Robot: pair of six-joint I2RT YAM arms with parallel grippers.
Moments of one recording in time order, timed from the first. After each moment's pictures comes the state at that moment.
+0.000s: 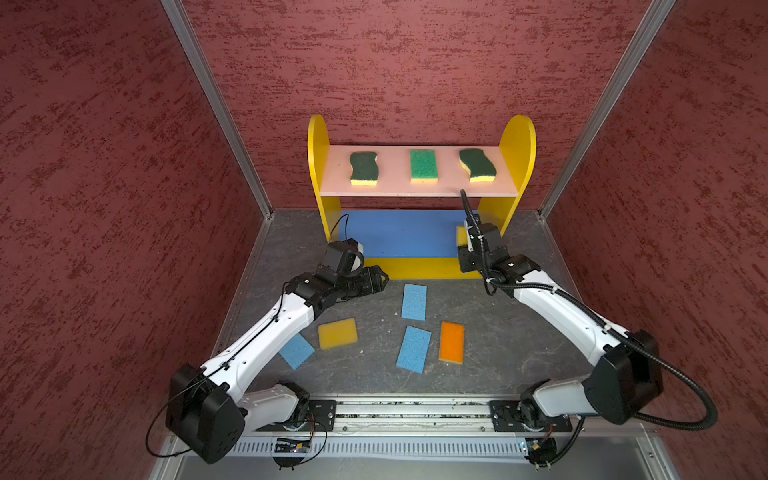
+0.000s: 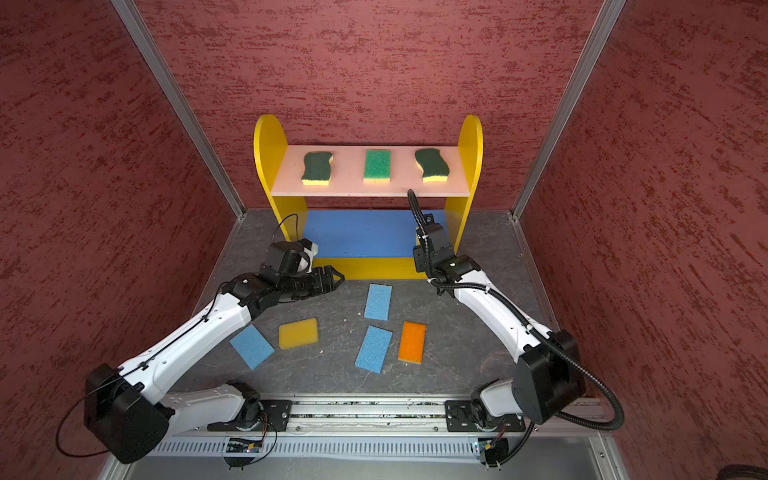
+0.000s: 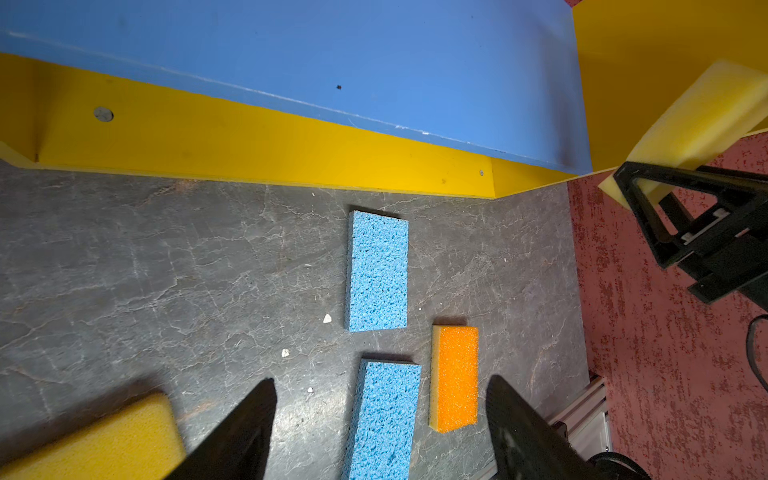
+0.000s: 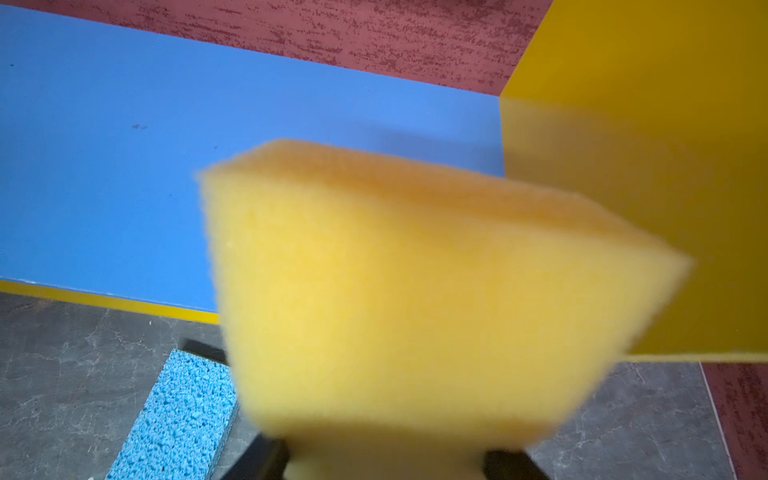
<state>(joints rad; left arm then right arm) -0.51 1.22 1.00 -0.56 0.21 -0.68 0.45 1.40 1.13 -0.41 0.30 0.14</state>
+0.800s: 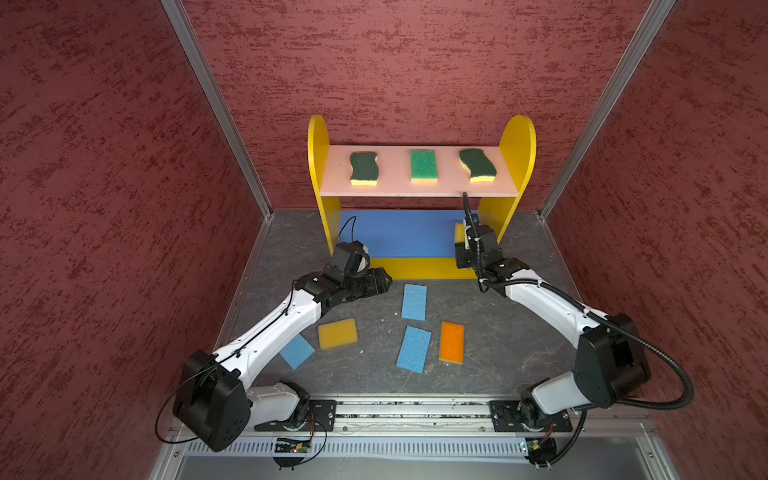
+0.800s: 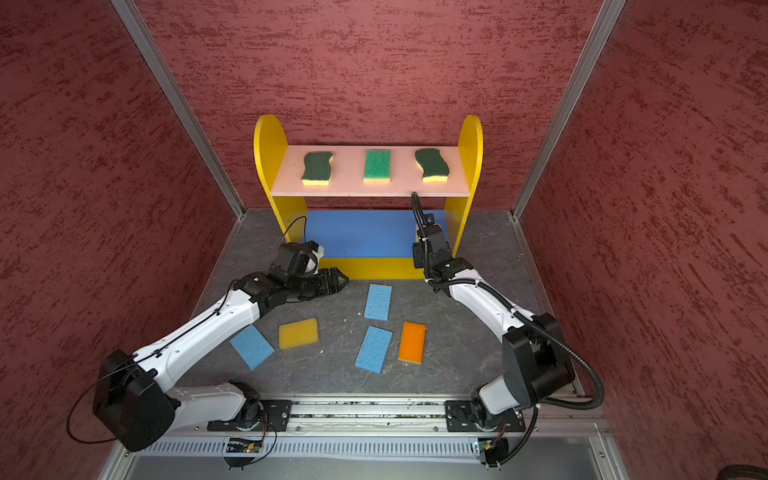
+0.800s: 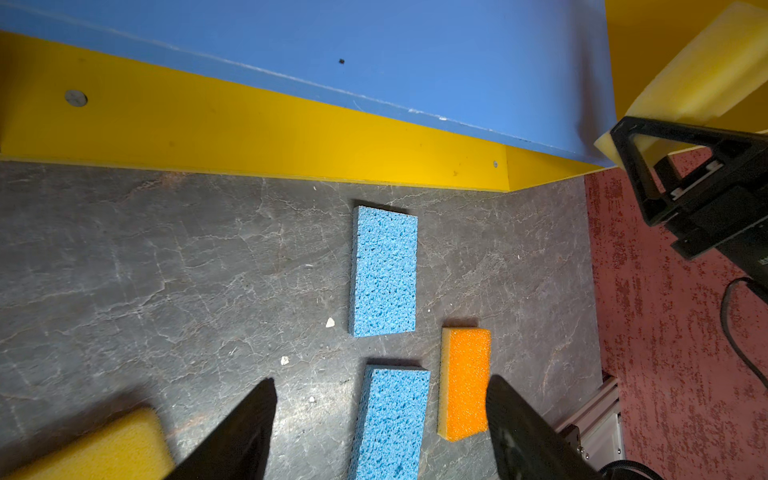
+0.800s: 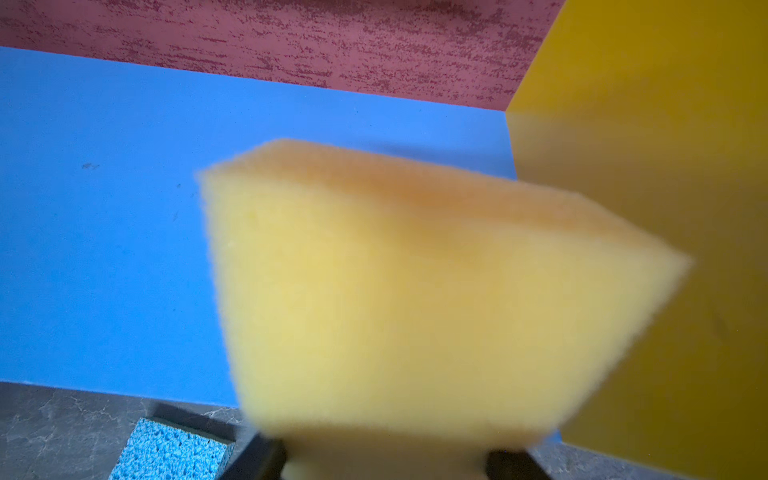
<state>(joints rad) -0.52 1.29 0.99 -0.52 0.20 -0.68 0.41 1.51 1.09 -0.20 0.30 0.15</state>
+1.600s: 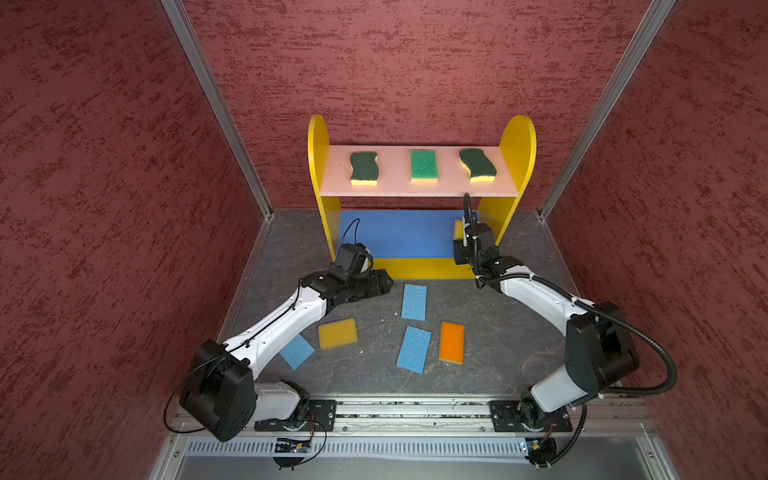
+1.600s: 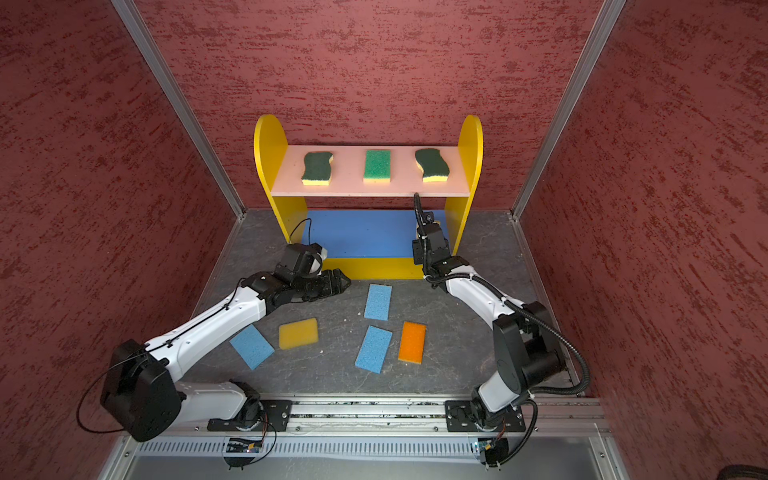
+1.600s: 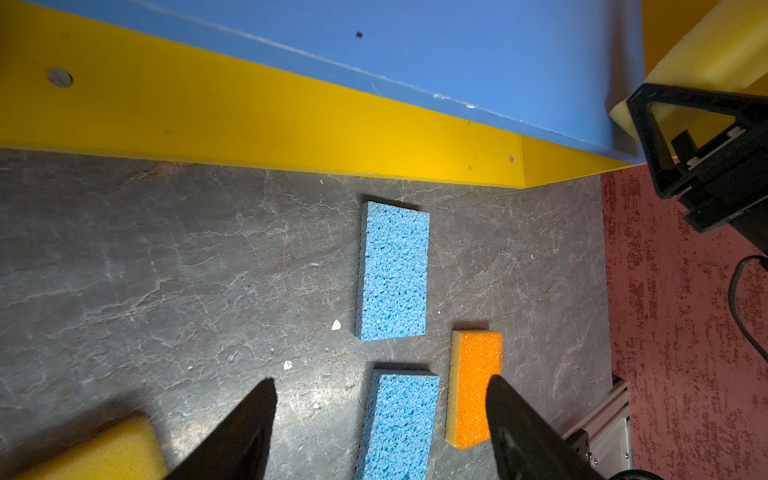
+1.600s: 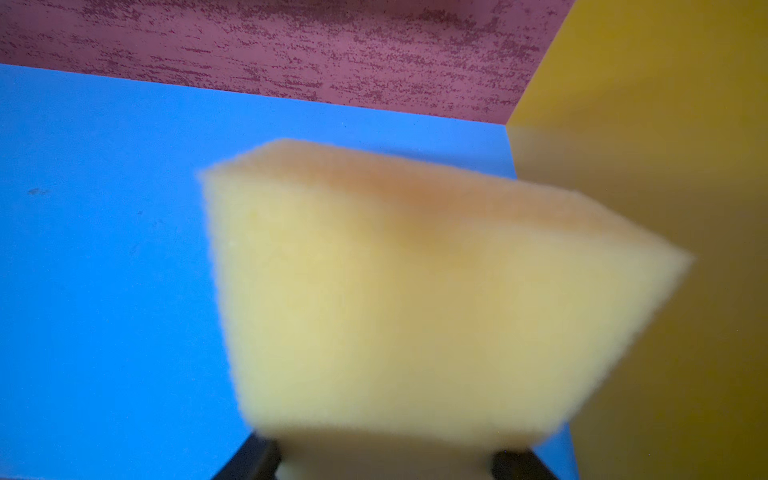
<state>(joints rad) -0.52 1.32 0.98 -0.50 0.20 -0.68 0.39 1.59 1.11 -0.12 0.30 0.13</state>
